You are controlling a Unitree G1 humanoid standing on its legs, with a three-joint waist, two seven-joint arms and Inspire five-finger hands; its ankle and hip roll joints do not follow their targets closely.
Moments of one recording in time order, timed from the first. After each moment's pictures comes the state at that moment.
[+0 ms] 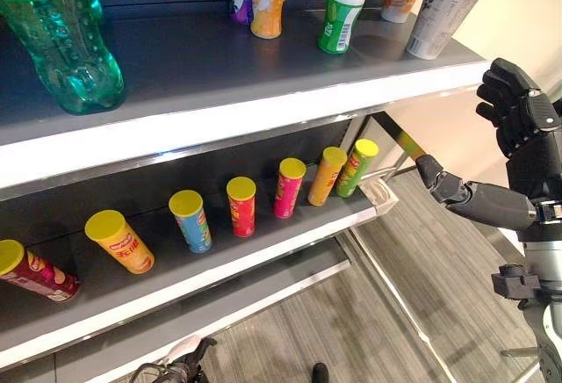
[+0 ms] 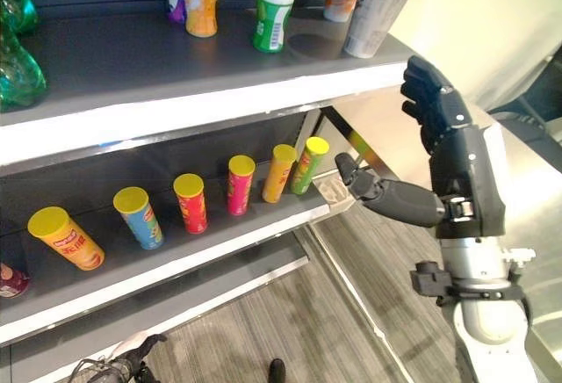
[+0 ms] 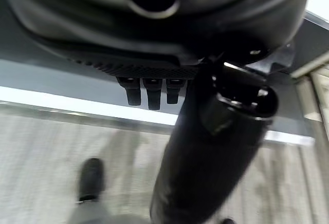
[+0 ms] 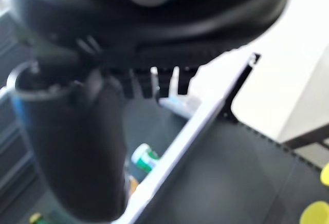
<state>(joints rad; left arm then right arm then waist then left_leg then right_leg) 0.01 0.36 -0.43 1.06 0.47 -0.14 0.16 0.25 -0.69 -0.30 -0.53 0.31 -0.28 -0.11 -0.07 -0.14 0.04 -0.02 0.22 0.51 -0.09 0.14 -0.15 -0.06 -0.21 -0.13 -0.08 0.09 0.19</state>
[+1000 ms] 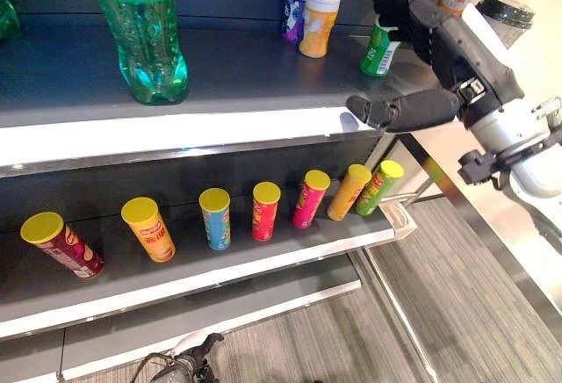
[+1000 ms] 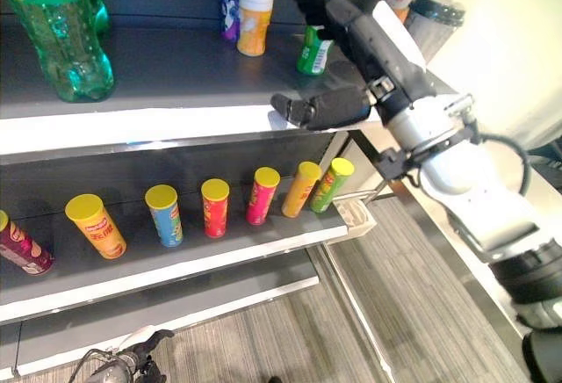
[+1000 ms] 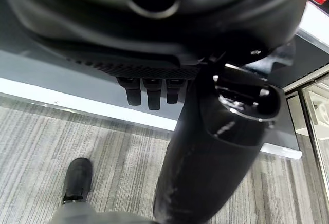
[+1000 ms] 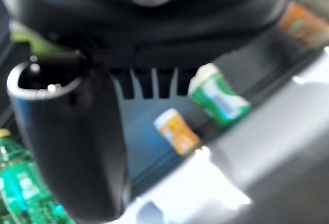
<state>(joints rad) -0.05 0.38 -0.54 1.08 0.43 -0.11 0.14 -0.71 -1.21 0.40 -0.14 0.57 -0.16 -0.12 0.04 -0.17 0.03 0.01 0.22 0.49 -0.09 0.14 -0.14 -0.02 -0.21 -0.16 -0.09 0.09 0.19</state>
